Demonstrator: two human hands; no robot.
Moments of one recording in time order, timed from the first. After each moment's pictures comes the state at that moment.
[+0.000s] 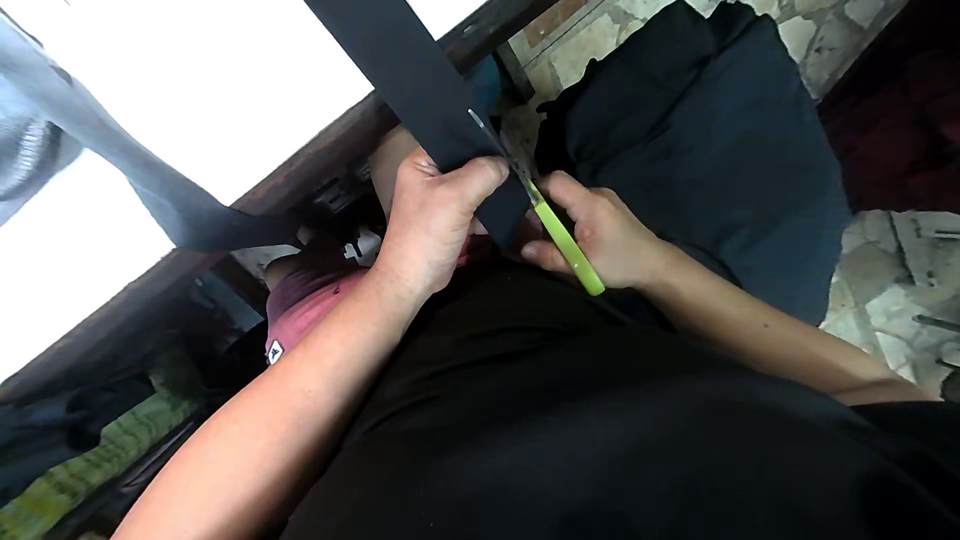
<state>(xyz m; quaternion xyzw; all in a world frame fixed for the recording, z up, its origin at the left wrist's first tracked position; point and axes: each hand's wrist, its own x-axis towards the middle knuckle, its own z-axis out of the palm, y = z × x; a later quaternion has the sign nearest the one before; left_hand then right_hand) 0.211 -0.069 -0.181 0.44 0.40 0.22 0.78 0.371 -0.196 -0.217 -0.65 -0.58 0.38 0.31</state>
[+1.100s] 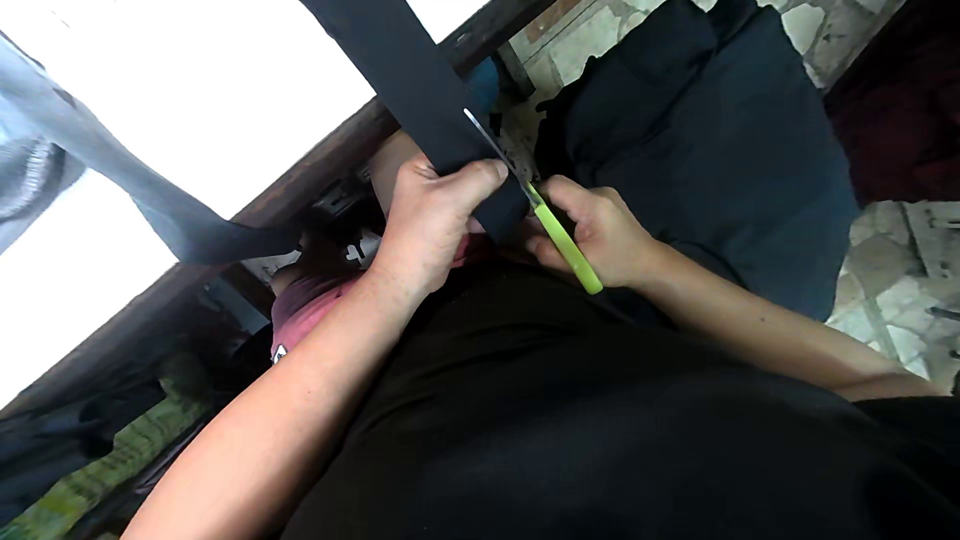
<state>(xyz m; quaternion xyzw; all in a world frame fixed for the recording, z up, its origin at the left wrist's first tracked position) 0.212 -0.064 -0.182 0.45 0.41 0.18 0.77 0.370 -0.196 -0.224 -0.65 -0.58 0.35 0.35</state>
